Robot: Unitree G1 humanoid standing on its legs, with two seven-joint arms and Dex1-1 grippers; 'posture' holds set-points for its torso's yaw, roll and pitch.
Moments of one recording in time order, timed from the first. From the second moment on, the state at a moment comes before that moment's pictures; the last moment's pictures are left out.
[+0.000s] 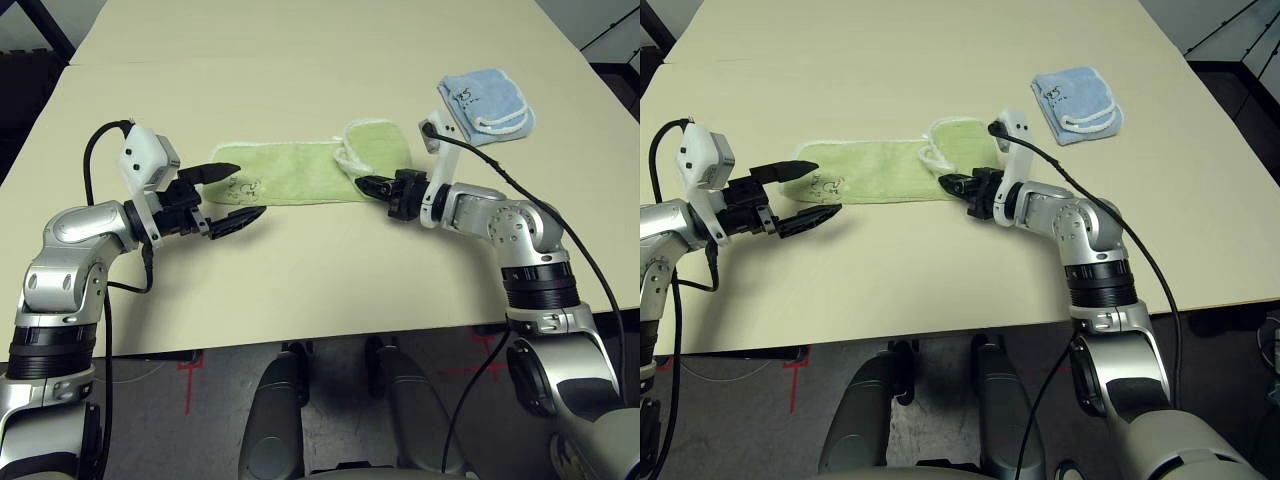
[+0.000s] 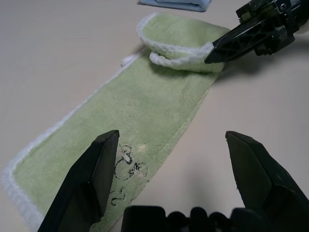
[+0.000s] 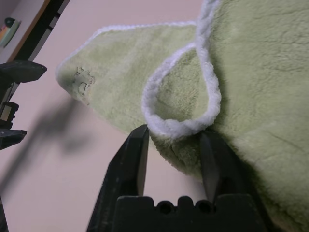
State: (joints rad) left arm -0.42 0.78 0.17 -0.04 -0.41 0.35 -1.04; right arm -0.78 -0.22 -0.01 0.14 0.61 0.98 0.45
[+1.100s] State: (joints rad) left arm -0.40 0.76 0.16 -0.02 -0.41 0.35 -1.02; right arm -0.85 -0.52 0.09 0.59 0.35 -0.04 1.35
